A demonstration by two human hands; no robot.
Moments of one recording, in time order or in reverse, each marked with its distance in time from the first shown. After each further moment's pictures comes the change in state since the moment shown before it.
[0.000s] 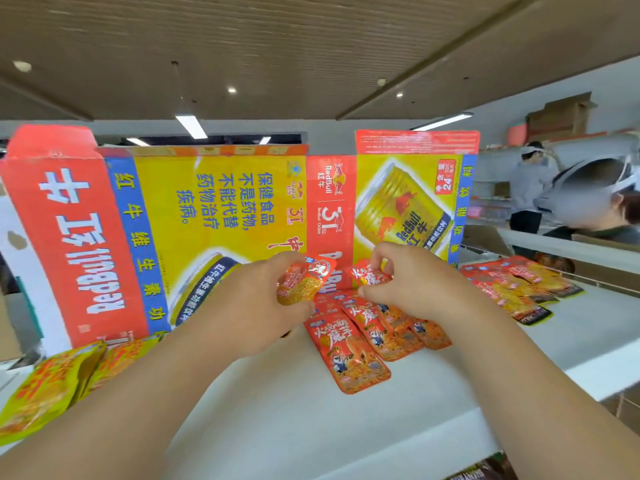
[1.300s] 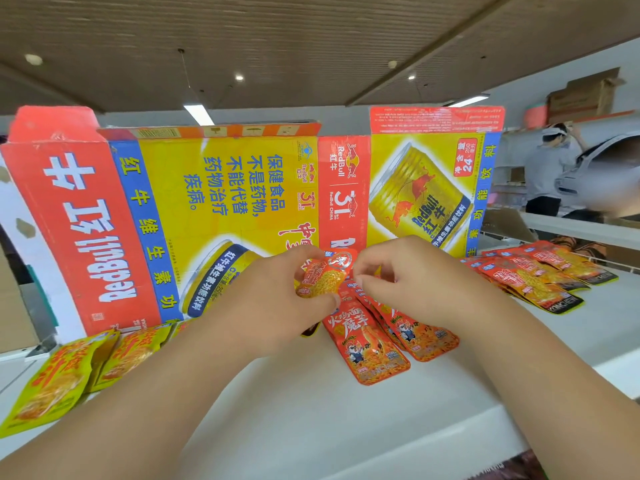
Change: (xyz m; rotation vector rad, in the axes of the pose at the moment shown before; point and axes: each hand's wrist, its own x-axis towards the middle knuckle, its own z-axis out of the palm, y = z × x) left_hand -0.009 0.010 0.003 -0.095 -0.054 -0.045; right_hand -0.018 -0.022 0.005 0.061 -0.034 -0.348
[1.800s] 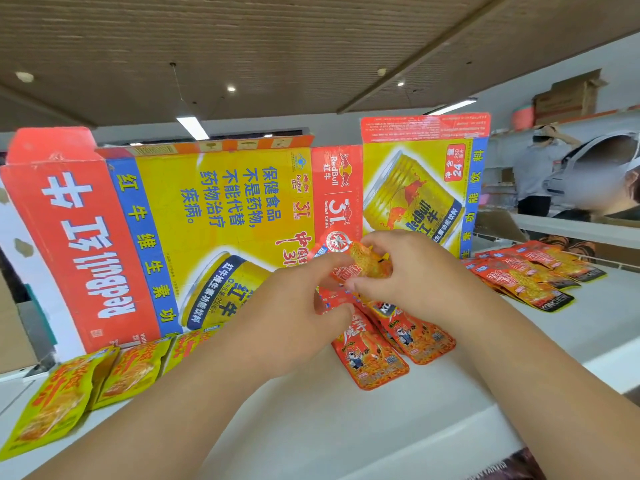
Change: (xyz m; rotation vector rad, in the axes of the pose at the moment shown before) left_hand -0.007 0.017 0.006 -0.087 -0.024 0.197; right_hand 0.006 0.004 0.001 -0.088 0.171 0.136
